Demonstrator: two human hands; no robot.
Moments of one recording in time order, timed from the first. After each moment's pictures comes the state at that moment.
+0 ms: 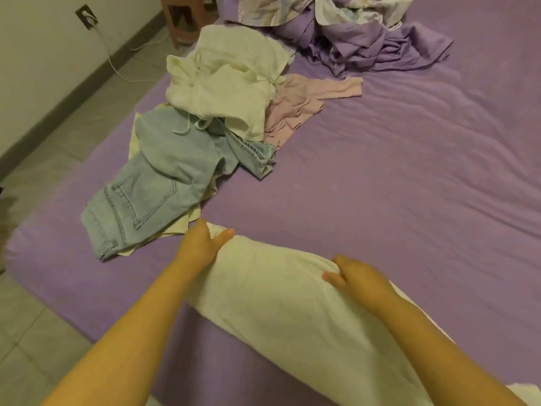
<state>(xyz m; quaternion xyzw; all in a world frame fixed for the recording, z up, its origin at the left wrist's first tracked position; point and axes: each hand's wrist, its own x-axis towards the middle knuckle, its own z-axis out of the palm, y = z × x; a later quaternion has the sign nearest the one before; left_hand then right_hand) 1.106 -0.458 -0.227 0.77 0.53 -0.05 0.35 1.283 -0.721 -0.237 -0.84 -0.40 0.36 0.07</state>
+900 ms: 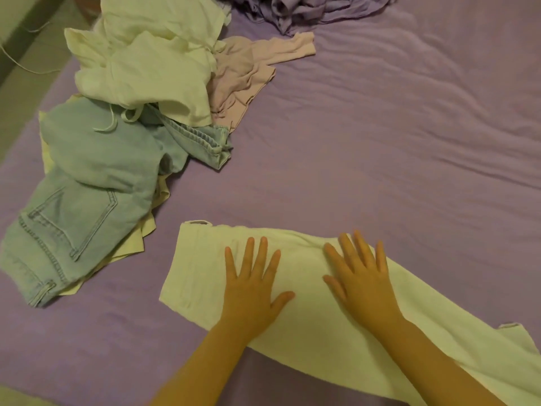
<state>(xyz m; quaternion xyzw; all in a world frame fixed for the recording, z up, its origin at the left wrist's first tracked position) 1.116 -0.573 -0.320 0.98 0.11 -0.12 0.09 1.251 -0.765 -0.273 -0.91 -0.37 0.16 -0.03</state>
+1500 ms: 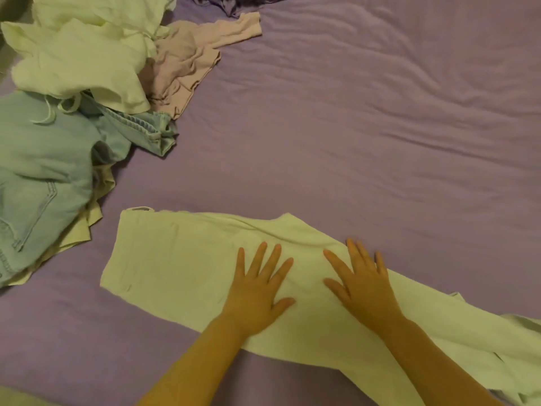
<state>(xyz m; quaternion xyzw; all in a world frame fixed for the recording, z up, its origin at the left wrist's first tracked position) 1.143 -0.683 -0.322 0.98 0.00 -0.17 0.07 1.273 -0.888 -0.287 -0.90 -0.31 0.30 0.00</state>
